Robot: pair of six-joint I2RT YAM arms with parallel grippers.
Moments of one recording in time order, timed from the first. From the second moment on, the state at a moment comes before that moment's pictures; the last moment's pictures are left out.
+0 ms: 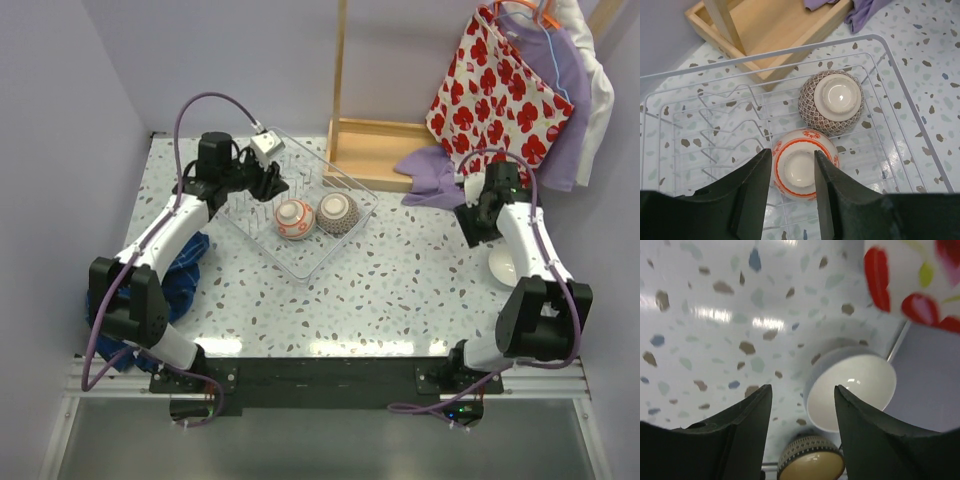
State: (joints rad) left arm -0.24 1.56 1.24 -0.19 0.63 0.31; right arm -0.13 1.47 1.21 -0.87 0.10 -0.44
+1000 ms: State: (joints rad) left arm -0.24 1.63 1.35 -0.26 0.49 0.34; right arm -0.34 1.28 0.88 -1.30 0.27 -0.59
